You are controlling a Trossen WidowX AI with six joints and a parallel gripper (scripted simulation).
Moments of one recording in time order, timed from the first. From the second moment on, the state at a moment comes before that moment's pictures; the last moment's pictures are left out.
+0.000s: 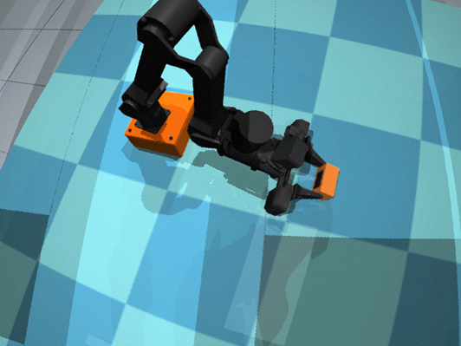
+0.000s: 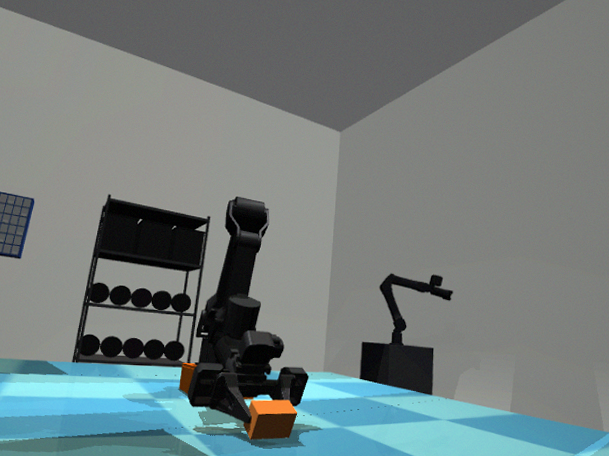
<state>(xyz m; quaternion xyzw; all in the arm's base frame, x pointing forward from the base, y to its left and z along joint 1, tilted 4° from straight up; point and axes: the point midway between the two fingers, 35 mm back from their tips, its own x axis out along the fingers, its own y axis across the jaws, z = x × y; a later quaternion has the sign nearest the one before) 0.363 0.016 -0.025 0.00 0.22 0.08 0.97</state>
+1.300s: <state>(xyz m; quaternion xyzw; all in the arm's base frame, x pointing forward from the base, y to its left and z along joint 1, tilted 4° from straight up) 0.363 0.016 -0.025 0.00 0.22 0.08 0.97</state>
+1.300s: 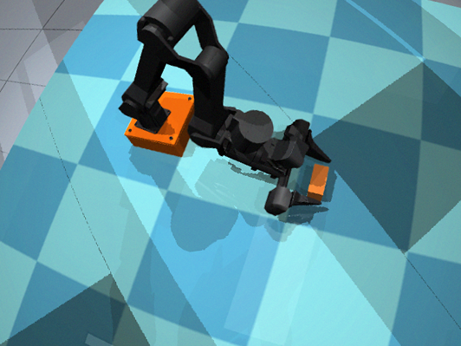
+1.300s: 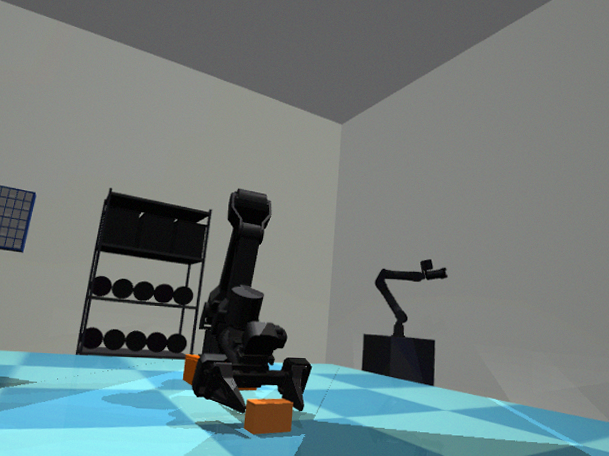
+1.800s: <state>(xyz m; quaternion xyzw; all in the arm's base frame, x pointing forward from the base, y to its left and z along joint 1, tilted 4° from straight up) 0.374 0.015 -0.029 0.00 0.31 0.08 0.95</state>
